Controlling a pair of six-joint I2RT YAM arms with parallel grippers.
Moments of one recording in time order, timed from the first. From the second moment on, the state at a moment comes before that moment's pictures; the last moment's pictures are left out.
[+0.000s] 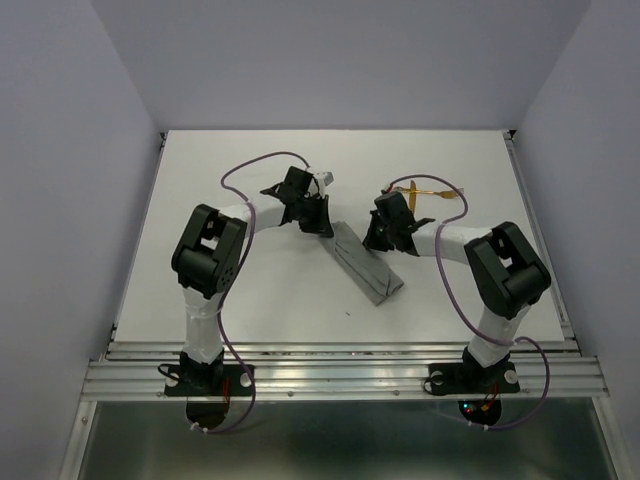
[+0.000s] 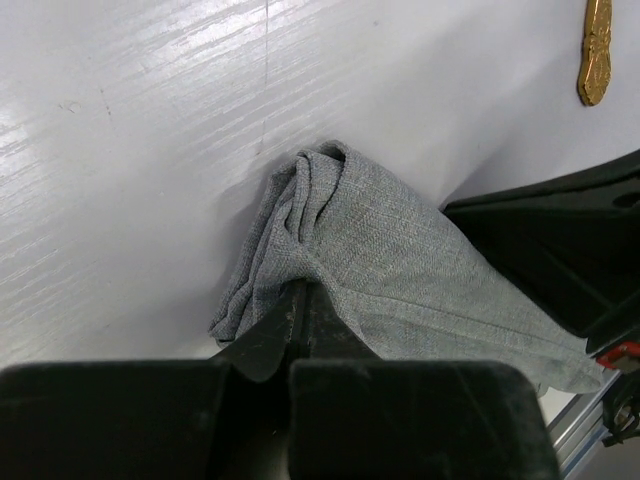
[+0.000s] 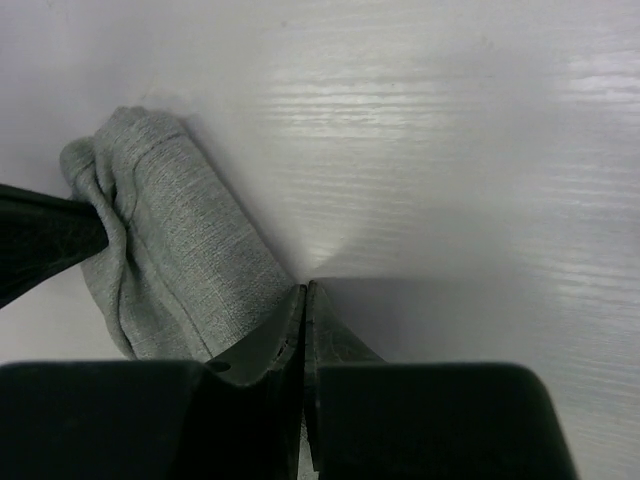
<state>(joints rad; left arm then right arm) -0.49 2.01 1.33 -0.23 0.43 -0.33 0.50 1.79 0.98 -0.03 0.02 0.65</state>
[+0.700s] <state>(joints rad) -0.49 2.04 1.52 -0.35 0.40 -0.29 0.55 1.53 0.95 -0.24 0.21 0.57</state>
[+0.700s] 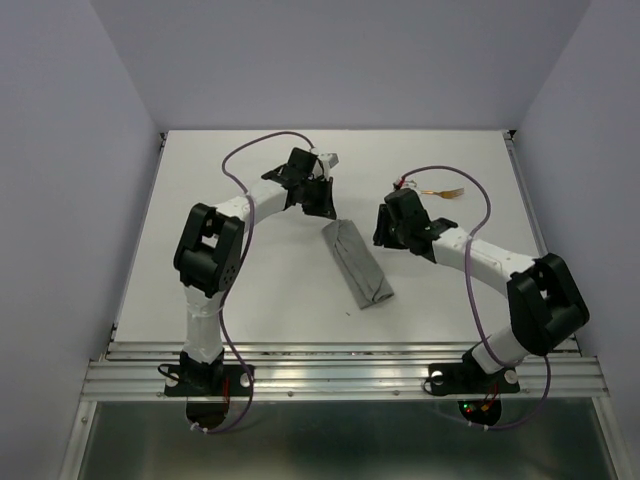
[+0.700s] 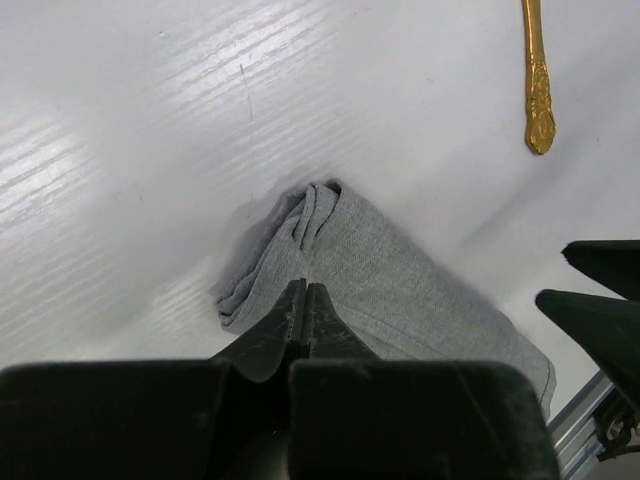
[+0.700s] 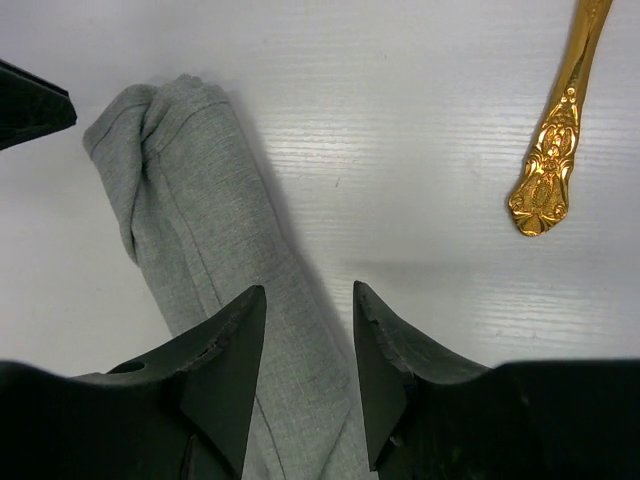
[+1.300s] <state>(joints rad) -0.62 1.73 1.02 -0.24 0.38 -0.49 0.77 1.43 0.88 -0.38 0.14 0.45</state>
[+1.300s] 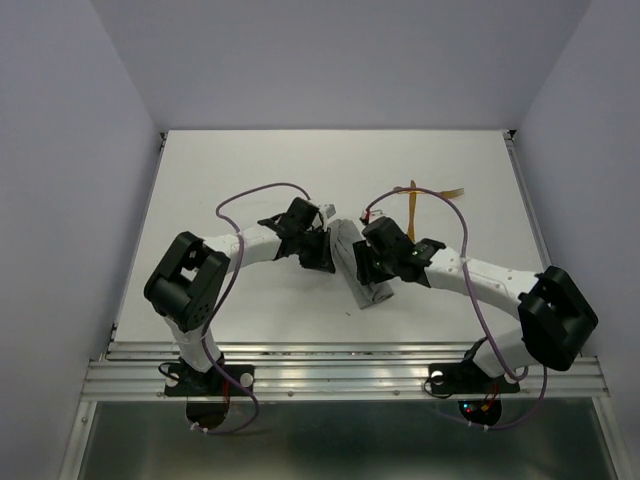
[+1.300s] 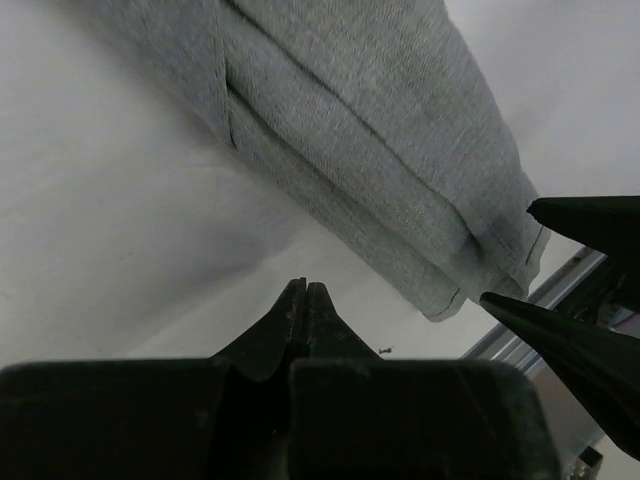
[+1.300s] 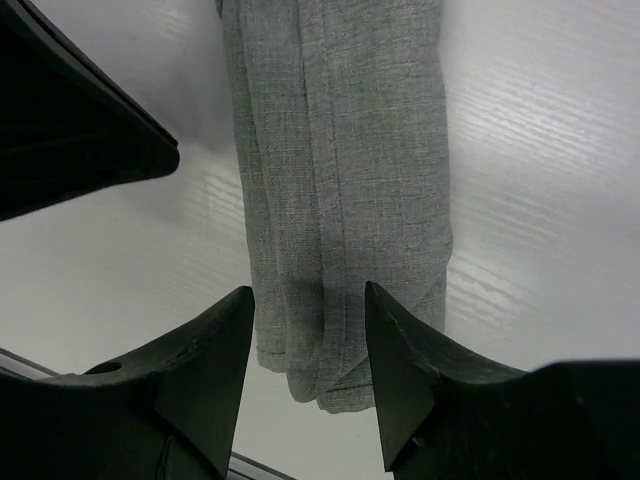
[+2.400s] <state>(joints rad) -0.67 1.80 0.89 0.01 0.46 -0.63 0.87 1.56 0.91 -0.40 0.29 0.44</state>
